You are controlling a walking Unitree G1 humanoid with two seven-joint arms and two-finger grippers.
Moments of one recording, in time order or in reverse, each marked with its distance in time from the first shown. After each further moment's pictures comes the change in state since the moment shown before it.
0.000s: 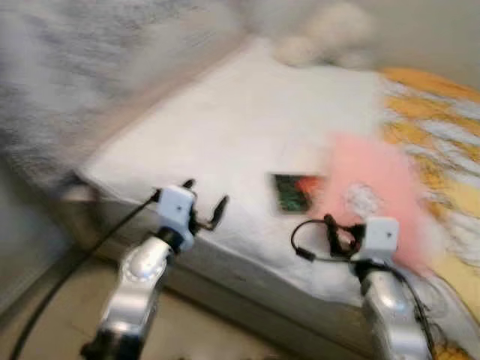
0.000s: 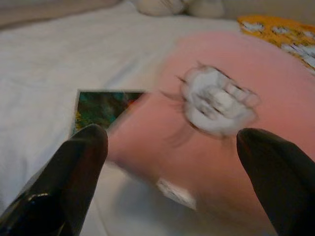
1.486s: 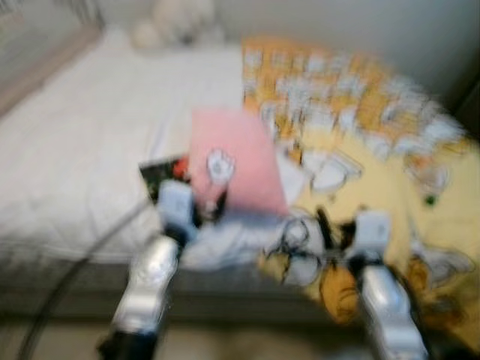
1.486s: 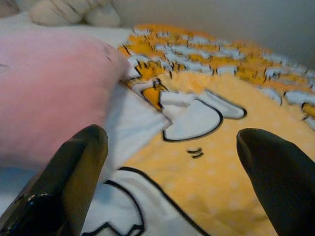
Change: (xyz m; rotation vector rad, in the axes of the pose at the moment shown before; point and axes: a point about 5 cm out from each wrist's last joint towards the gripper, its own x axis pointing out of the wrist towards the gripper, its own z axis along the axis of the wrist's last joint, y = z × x) left arm 0.018 -0.024 -0.003 -0.088 -0.023 0.048; right arm 0.003 -0.005 0.012 -0.085 -0.072 0.016
